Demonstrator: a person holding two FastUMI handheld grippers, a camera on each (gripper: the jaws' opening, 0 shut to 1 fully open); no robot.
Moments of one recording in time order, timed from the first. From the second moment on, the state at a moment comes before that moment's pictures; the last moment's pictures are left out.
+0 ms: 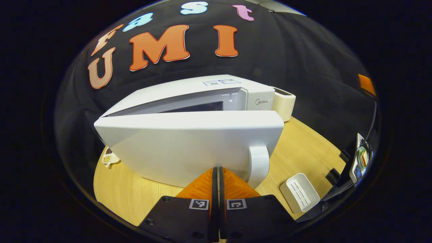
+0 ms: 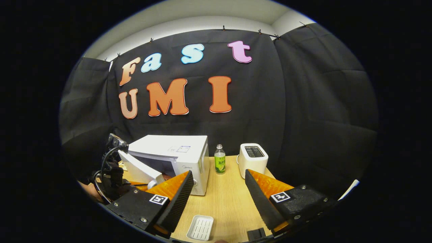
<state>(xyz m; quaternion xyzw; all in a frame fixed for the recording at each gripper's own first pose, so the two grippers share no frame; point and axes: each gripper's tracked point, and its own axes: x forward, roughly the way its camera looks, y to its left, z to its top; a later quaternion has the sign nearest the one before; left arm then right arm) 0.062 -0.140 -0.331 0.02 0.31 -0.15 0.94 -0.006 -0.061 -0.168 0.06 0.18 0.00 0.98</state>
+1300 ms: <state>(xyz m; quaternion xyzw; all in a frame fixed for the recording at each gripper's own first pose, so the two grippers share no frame) 0.129 -0.152 -0.274 0.05 0.22 -0.07 0.97 0.018 -0.087 -0.157 0.05 0.14 0.04 0.99</state>
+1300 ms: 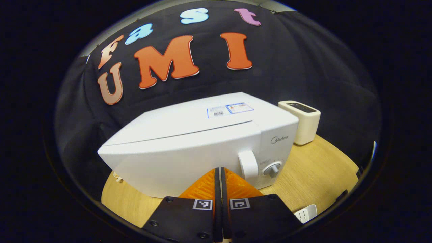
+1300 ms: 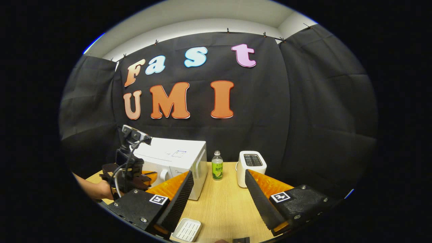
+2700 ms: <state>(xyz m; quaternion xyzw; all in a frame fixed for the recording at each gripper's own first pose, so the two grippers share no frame) 0.011 0.008 0.047 0.00 -0.03 0.00 1.00 0.035 -0.004 0.043 -0.01 -0.03 0.07 1.00</state>
